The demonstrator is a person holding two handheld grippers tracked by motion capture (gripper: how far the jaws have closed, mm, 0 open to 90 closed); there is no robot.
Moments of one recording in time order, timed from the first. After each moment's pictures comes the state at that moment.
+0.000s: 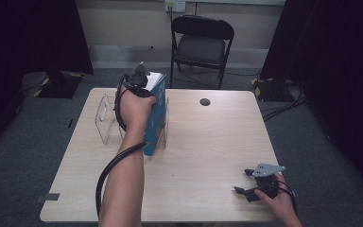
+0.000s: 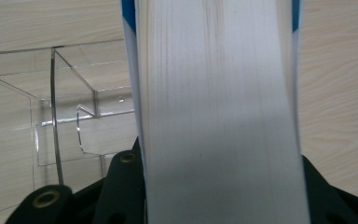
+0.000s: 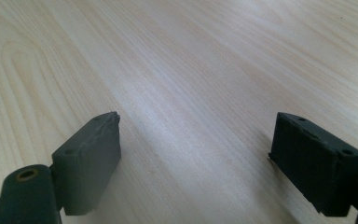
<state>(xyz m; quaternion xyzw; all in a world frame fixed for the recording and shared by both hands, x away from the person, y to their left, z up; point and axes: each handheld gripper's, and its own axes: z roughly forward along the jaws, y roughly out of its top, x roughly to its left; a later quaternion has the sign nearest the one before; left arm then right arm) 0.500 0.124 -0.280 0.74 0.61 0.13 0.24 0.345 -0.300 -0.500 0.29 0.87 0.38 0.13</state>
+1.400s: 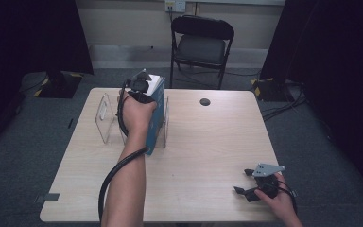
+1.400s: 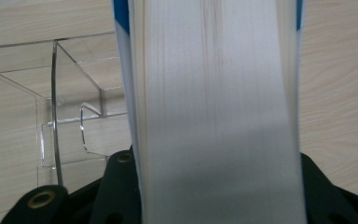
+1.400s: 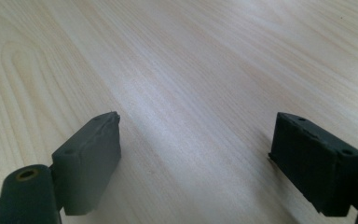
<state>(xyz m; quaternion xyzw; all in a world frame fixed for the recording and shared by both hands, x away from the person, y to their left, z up) 0.497 0.122 -0.297 0.75 0.60 0.15 0.24 0.345 -0.300 -0.500 0.29 0.87 0.38 0.13</state>
